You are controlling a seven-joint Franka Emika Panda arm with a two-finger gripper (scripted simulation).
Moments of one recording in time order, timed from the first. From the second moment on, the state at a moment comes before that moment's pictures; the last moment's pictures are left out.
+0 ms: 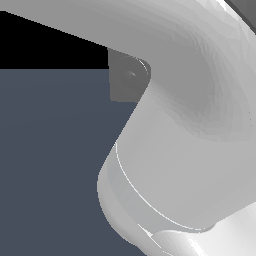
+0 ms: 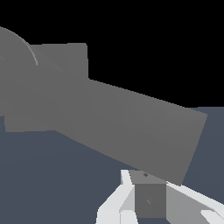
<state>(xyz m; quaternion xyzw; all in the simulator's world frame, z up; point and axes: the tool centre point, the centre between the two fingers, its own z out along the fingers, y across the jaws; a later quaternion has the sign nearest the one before) -0.125 -0.147 0.161 0.71 -0.09 0.69 0.06</state>
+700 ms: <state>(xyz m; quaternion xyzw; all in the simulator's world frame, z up) -0.126 -0.156 0.204 0.71 -0.09 0.69 0.06</state>
